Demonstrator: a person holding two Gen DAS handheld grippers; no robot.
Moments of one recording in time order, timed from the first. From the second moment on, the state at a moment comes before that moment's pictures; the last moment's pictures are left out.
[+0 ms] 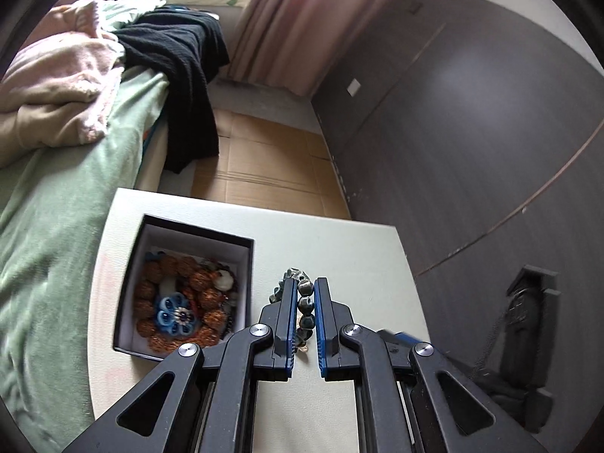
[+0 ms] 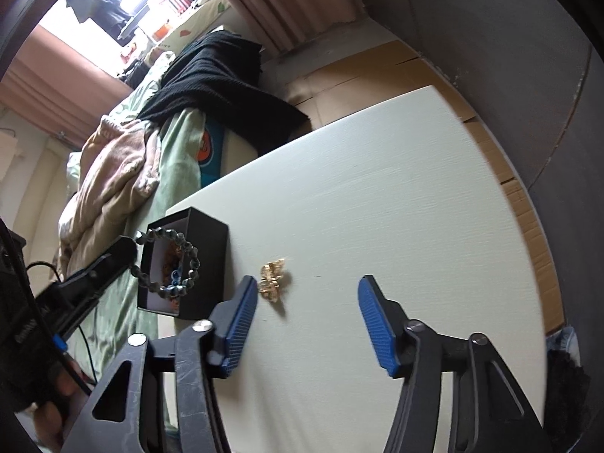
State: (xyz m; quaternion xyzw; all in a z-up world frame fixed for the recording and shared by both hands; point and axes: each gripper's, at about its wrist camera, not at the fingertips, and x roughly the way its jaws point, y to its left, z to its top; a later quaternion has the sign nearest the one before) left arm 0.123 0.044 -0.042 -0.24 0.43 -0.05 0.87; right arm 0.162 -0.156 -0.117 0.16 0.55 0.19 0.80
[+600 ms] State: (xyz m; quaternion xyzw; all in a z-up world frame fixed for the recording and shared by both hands) left arm 0.111 0.101 -0.043 -0.28 0.41 -0.02 0.87; right arm 0.177 -0.087 -0.156 0.11 0.58 0.19 0.78
